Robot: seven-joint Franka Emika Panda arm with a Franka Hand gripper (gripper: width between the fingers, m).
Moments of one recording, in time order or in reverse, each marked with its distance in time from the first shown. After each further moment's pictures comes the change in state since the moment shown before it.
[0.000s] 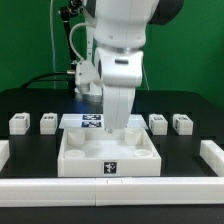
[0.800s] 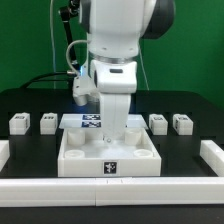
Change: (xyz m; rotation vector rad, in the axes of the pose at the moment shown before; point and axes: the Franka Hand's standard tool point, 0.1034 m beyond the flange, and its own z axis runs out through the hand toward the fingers) arm -0.014 -0.003 0.019 -0.153 0.040 -0.011
